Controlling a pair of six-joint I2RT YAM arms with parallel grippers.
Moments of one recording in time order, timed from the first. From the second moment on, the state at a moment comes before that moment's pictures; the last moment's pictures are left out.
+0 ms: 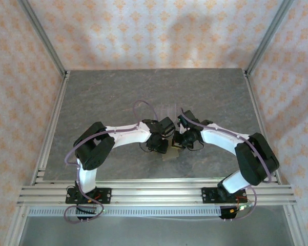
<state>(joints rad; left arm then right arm) -0.86 1.92 1.27 -0.71 0.07 -0.62 0.57 1.52 0.83 -0.52 -0.38 0.70</state>
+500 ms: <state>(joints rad) -0.86 1.92 1.27 -0.71 0.08 -0.62 0.56 1.56 0.83 -0.49 -0.41 0.71</state>
